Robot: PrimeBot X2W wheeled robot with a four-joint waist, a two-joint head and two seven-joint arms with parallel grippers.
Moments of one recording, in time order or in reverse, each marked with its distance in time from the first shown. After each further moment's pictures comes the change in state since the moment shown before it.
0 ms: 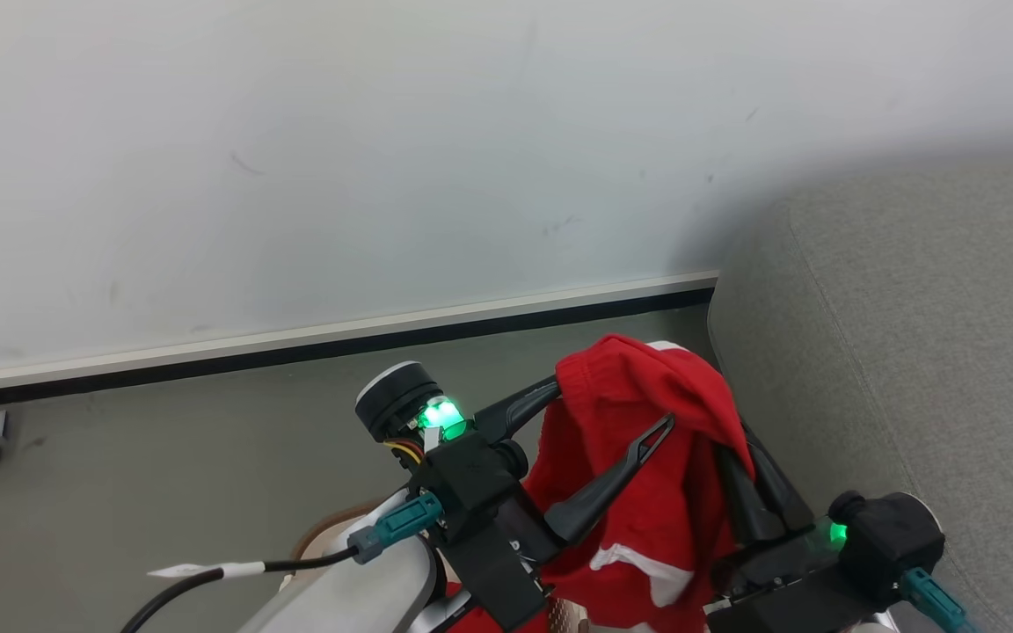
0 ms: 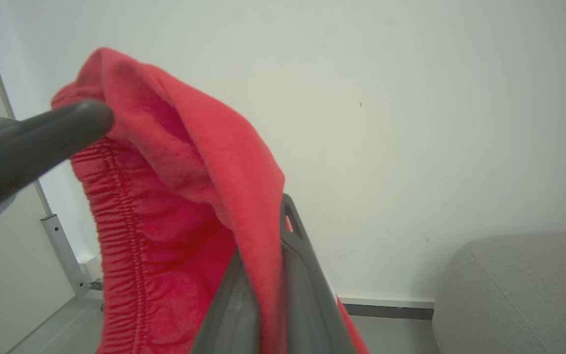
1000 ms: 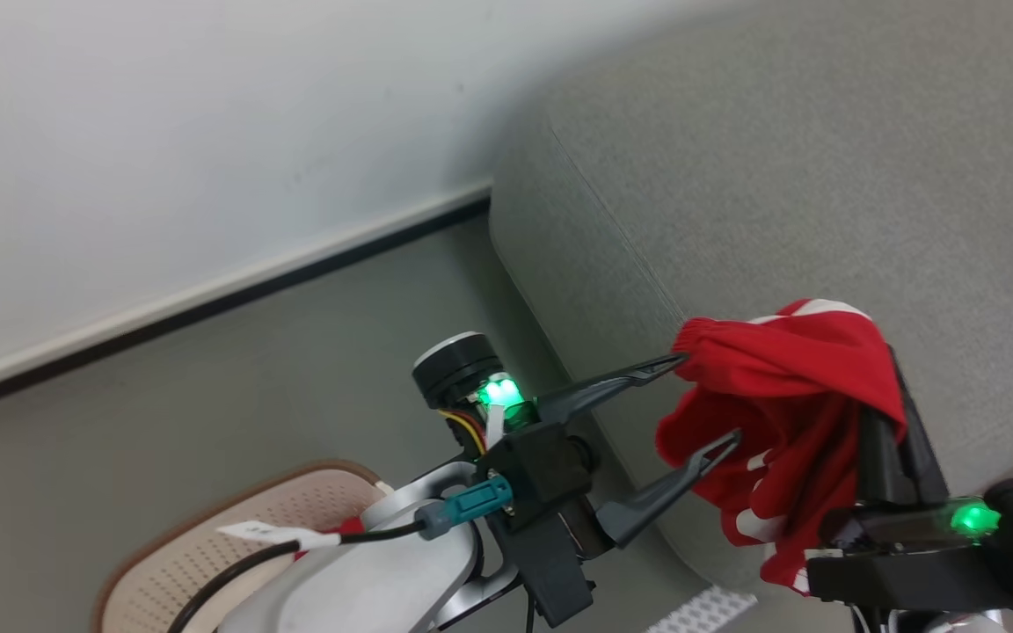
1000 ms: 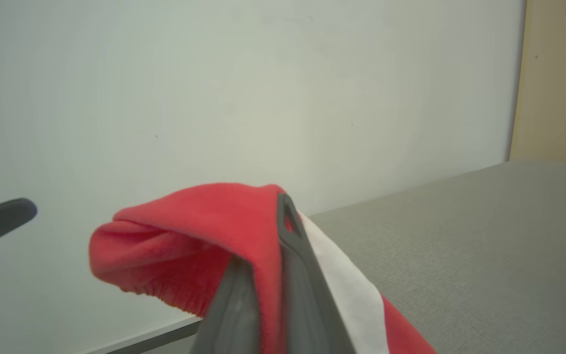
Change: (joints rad) left arm -0.127 0.010 -0.132 -0.011 -0.042 -0.007 0.061; right arm 0.033 0.094 -0.270 -0.132 -0.028 0.000 0.000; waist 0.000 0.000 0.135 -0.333
